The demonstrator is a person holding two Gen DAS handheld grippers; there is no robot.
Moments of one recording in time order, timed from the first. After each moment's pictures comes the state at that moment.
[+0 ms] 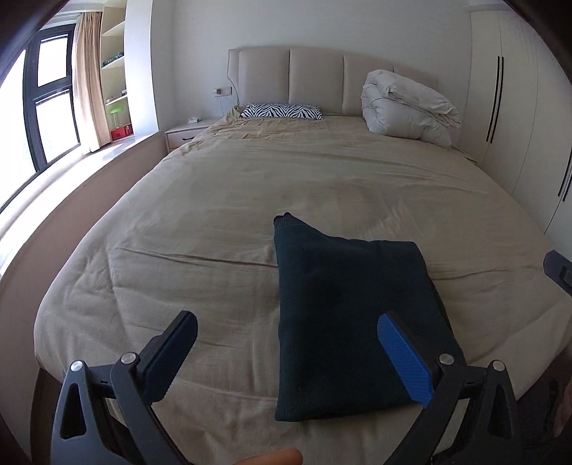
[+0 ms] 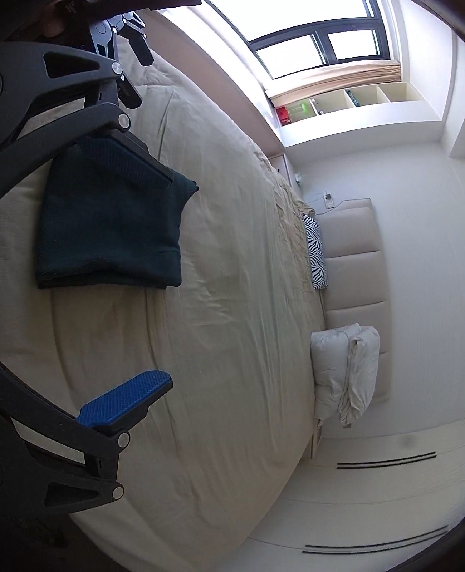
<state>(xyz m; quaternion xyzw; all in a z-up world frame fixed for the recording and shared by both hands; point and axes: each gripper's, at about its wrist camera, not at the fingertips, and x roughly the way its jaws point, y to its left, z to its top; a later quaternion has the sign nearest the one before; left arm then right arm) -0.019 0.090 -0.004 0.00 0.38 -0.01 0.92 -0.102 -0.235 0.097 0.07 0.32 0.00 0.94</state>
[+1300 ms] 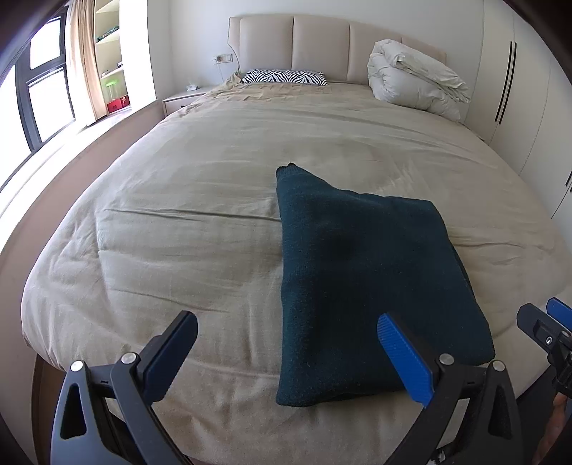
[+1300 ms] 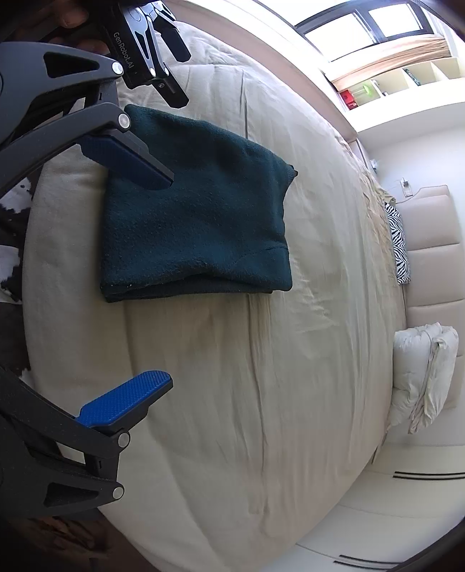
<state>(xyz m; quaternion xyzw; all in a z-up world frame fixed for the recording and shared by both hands) -0.013 0.094 -0.041 -0.01 0.43 -0.01 0.90 -0.093 -0.211 0.031 0.06 0.44 -0.01 0.89</state>
